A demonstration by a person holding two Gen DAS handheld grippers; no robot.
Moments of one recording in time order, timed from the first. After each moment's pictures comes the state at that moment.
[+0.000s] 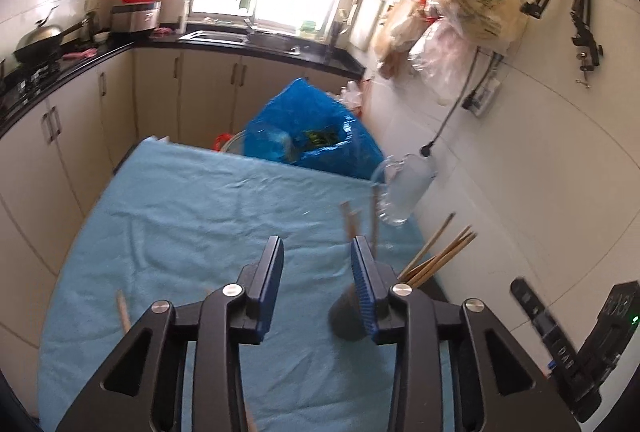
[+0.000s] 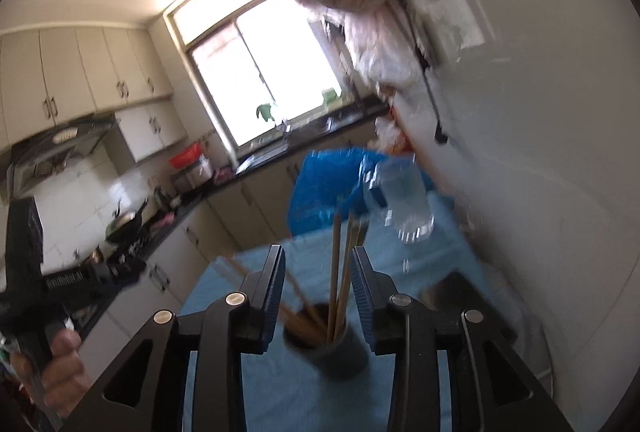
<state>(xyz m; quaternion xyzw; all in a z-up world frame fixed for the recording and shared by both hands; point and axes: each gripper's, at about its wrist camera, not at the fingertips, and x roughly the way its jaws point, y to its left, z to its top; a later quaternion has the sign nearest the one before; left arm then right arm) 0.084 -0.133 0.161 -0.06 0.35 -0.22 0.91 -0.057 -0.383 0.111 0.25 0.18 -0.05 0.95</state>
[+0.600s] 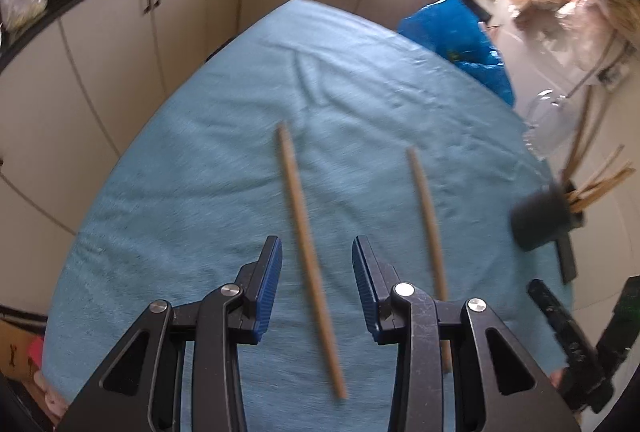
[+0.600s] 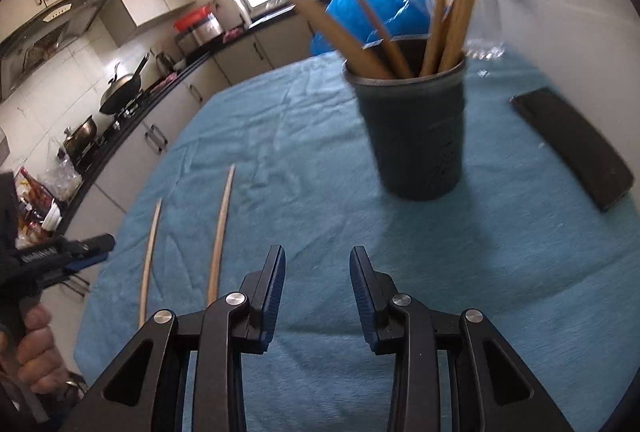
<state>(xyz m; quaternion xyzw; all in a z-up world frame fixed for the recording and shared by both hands) 0.092 0.026 -0.006 -0.09 0.50 -0.07 0.86 0.012 -0.265 -0.034 0.21 0.39 0.03 0.89</state>
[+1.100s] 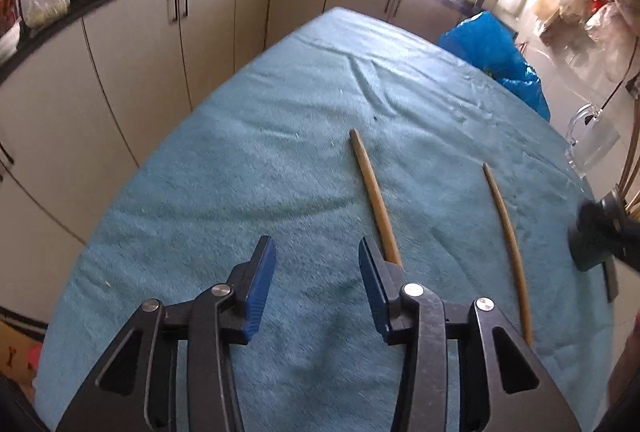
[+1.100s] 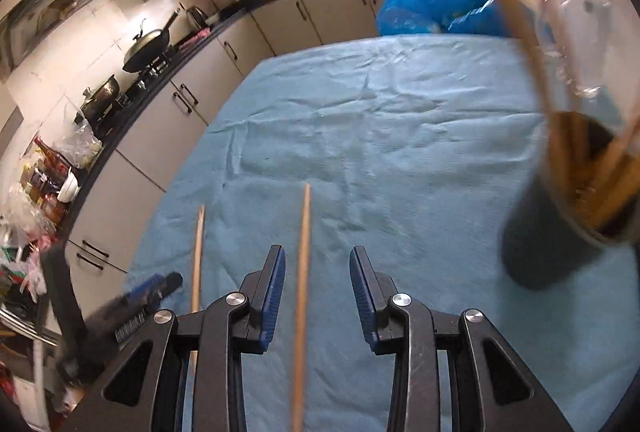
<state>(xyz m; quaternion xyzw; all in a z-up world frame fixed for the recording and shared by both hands) 0.104 0.059 -0.048 -0.07 0.44 -0.02 0.89 0.122 -0.203 -0.014 0.19 0.46 0.10 0.86</state>
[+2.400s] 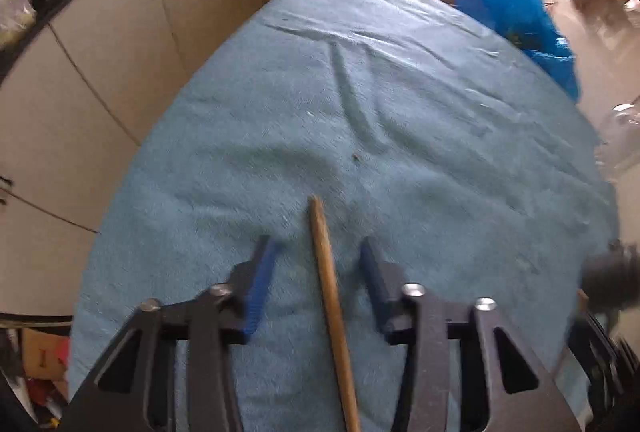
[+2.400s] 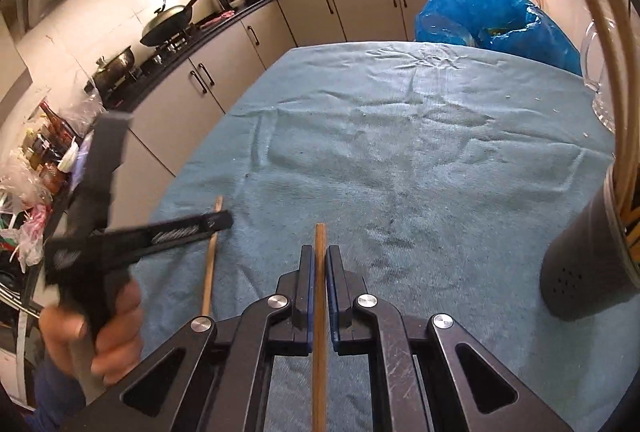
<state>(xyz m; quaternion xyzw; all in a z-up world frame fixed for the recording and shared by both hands) 0.211 0.010 -0.042 -0.02 0.56 0.02 0.83 0.122 -0.171 -0.013 0.14 0.45 0.13 0.88</state>
